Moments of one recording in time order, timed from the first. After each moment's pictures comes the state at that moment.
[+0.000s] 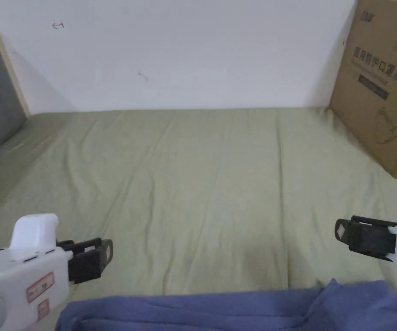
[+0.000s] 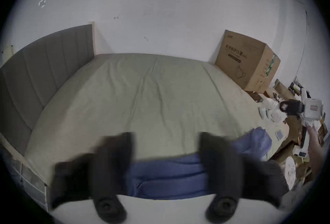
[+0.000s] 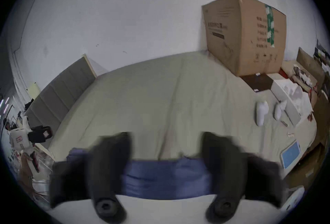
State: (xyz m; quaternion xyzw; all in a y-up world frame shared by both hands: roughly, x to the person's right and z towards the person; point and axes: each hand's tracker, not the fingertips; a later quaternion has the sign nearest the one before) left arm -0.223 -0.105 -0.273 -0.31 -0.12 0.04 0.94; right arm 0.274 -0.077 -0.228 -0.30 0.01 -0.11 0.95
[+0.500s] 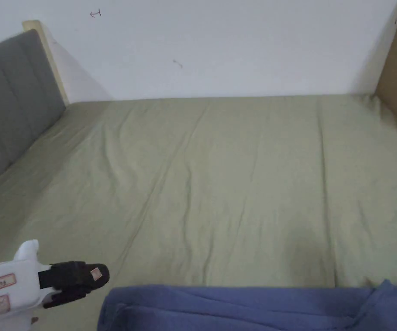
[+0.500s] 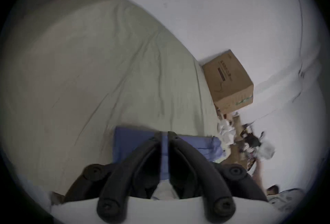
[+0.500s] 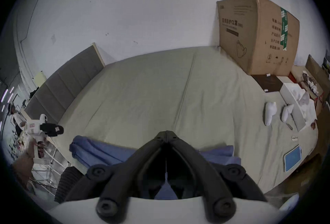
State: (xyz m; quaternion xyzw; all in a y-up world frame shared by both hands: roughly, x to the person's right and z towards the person) left arm -0.378 -0.207 -0.300 -0.42 -0.20 0.37 0.80; right arm 0.263 -0.089 -0.223 -0.34 0.04 -0.10 0.93
